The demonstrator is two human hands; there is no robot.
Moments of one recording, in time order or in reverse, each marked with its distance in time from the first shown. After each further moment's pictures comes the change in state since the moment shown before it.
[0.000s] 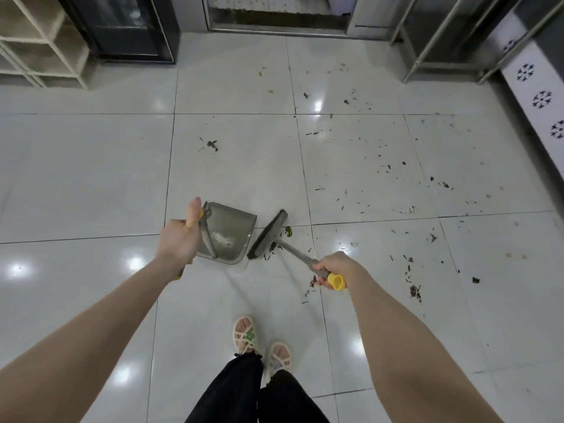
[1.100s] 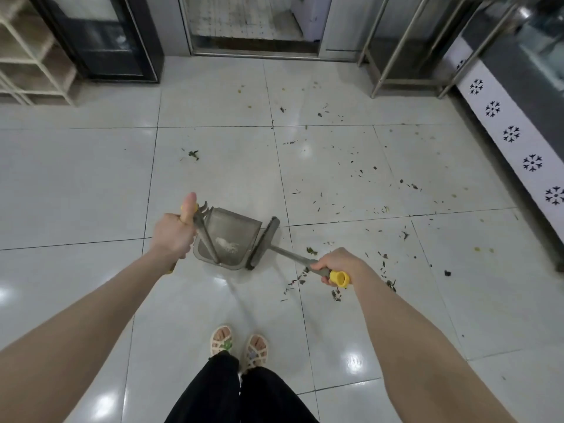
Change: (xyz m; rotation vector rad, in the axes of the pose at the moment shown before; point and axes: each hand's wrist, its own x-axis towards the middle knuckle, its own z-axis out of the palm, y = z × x) left_hand -0.089 -0.004 0.053 0.005 0.002 0.140; right_hand -0.049 0.100 -0.074 0.041 0.013 -0.120
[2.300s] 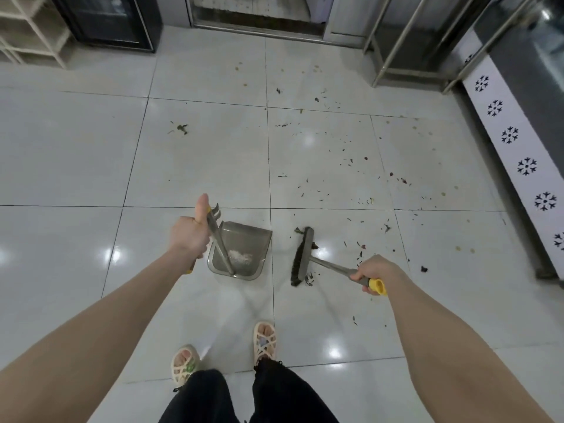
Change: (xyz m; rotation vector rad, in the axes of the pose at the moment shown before) left_hand -0.090 -0.002 0.134 -0.093 0.007 -0.157; right_hand 0.003 0.113 -0.158 -0.283 0.127 0.184
